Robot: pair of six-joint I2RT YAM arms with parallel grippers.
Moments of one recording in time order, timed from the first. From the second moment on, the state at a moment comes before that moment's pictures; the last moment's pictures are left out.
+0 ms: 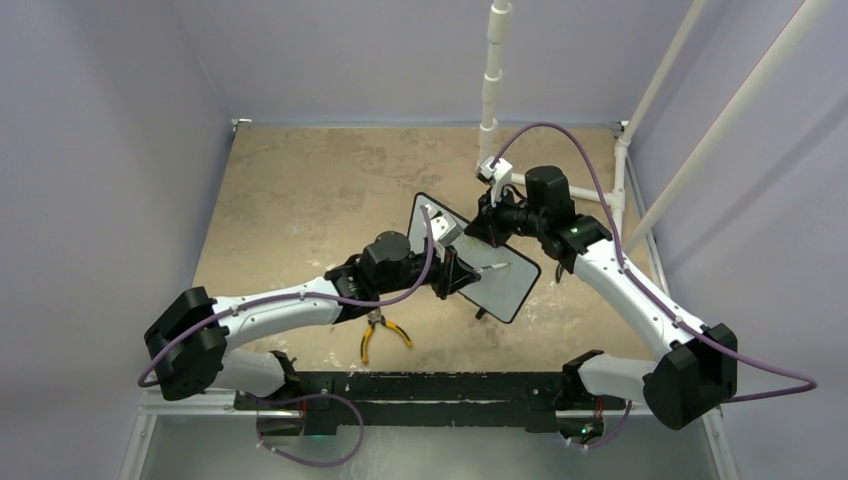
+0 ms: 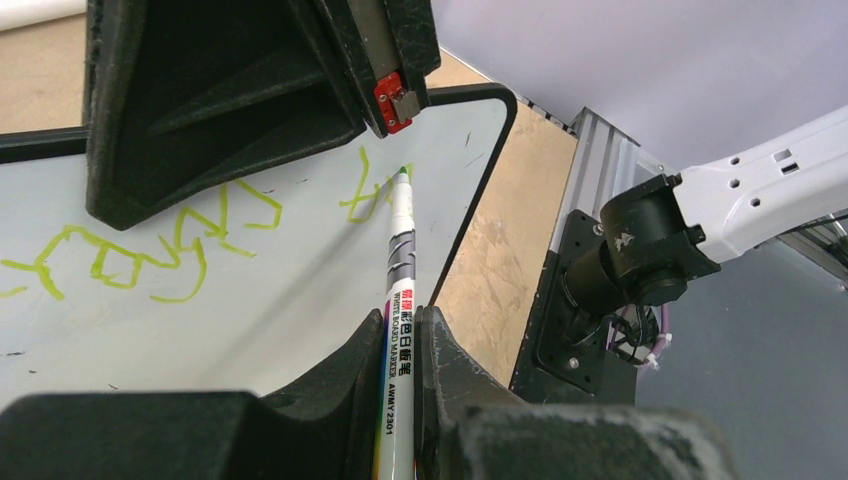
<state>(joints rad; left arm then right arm) -1.00 1.34 0.79 0.38 0.22 -0.34 0.45 1.22 1.01 -0.34 -0.49 -0.06</state>
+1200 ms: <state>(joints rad) -0.91 1.15 0.77 0.16 0.25 -0.28 0.45 1.22 1.01 -0.34 -0.49 -0.06</state>
